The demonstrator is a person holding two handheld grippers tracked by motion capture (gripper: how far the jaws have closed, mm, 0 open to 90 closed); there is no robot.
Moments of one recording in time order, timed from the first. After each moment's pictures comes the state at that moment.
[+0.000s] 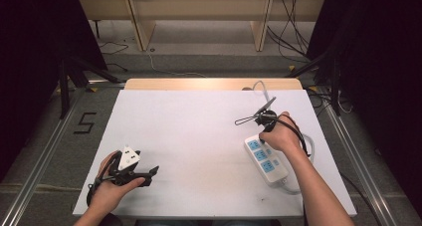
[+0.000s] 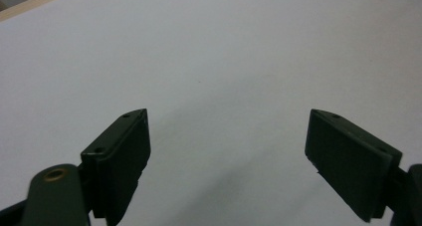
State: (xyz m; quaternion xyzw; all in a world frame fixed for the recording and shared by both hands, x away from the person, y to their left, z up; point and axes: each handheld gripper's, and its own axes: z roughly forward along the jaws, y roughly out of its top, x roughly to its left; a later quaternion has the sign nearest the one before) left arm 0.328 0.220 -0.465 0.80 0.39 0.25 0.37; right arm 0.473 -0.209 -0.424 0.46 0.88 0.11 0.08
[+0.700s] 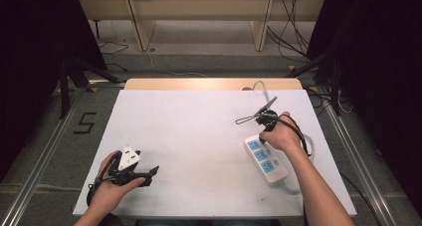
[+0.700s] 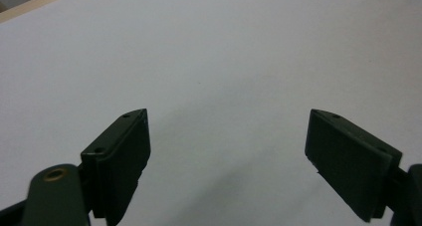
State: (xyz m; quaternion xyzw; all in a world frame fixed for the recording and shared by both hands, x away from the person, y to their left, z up) left arm 0.327 0.220 -0.464 0.80 0.39 0.25 0.37; right arm 0.476 -0.212 -0.426 0.47 0.87 0.11 0.07
